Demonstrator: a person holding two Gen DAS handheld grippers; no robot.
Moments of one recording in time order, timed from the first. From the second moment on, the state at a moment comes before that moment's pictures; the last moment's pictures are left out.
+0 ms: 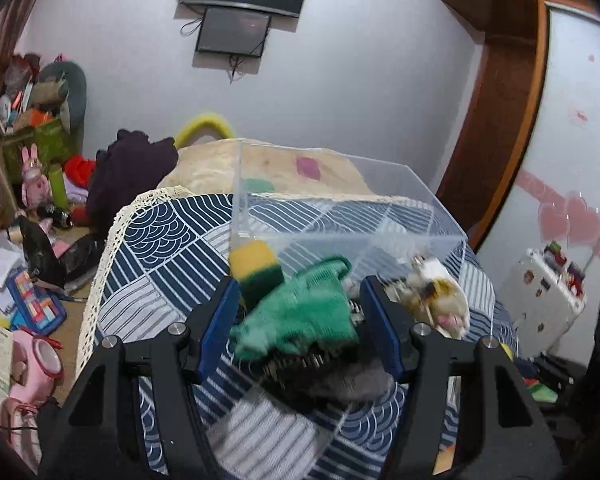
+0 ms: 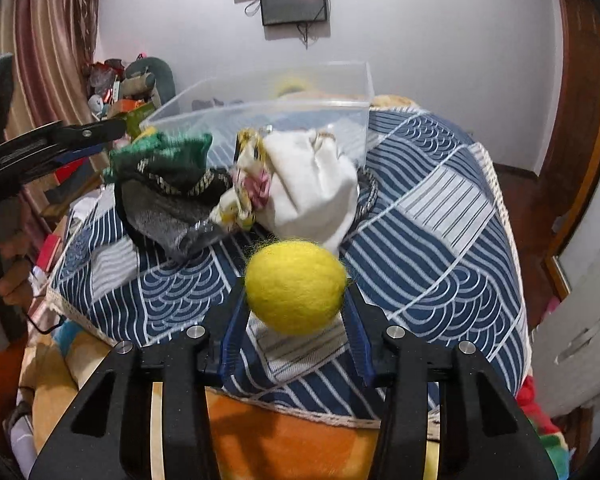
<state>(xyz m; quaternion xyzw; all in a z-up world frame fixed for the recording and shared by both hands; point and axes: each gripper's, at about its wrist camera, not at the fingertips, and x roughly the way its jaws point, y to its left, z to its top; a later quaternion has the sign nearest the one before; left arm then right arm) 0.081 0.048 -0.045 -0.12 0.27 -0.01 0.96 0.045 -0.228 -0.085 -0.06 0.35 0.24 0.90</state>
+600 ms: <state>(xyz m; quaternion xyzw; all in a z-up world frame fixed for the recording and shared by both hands) 0.105 0.061 -0.067 -0.14 0.29 0.02 0.95 0.071 -0.219 -0.048 -0.04 0.29 0.24 0.93</state>
